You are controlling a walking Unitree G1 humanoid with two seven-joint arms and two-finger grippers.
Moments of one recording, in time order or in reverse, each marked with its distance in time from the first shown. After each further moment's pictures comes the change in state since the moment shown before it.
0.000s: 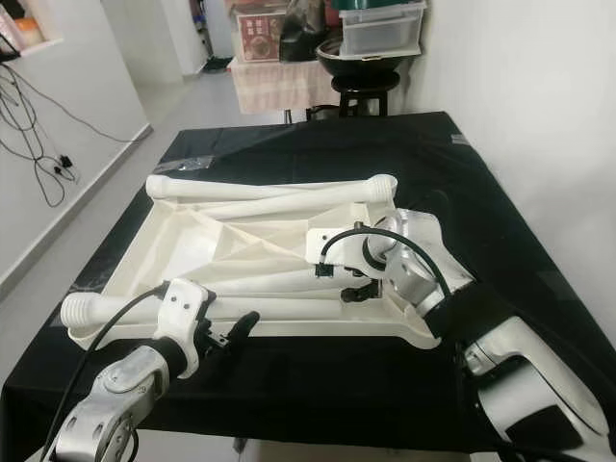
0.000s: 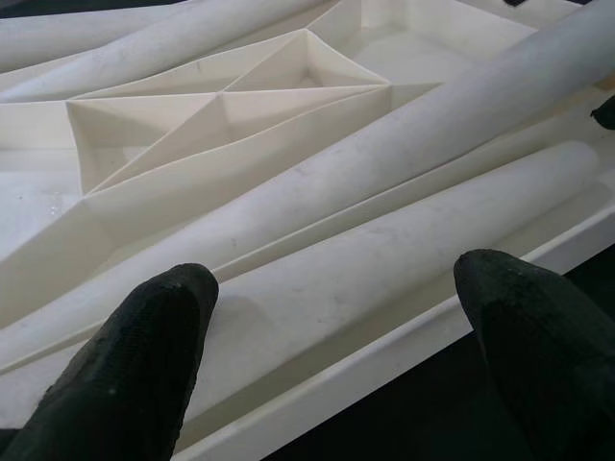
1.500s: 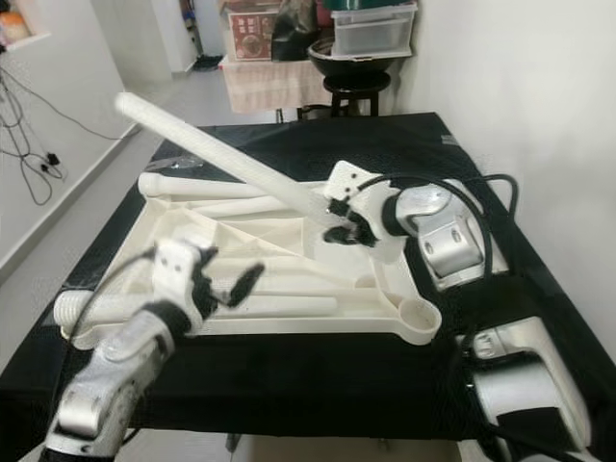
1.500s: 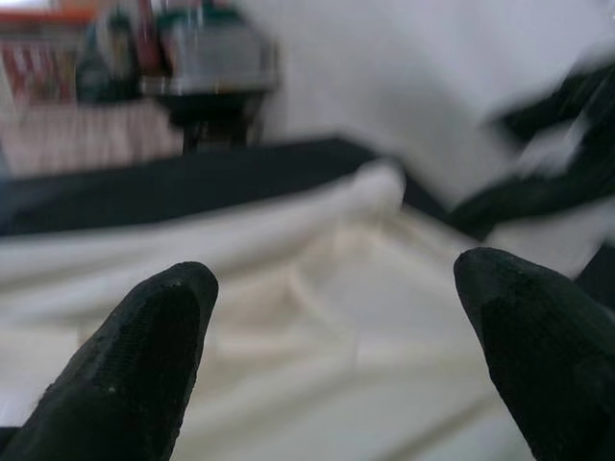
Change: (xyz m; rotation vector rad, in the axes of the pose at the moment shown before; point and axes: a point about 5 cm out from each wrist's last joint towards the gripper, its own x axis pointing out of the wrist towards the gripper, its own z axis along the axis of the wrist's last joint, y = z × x) left arm 0.004 0.005 0.084 -0.107 -0.409 -0.032; right arm -0.039 -0.036 0.005 0.447 -0.599 -0.250
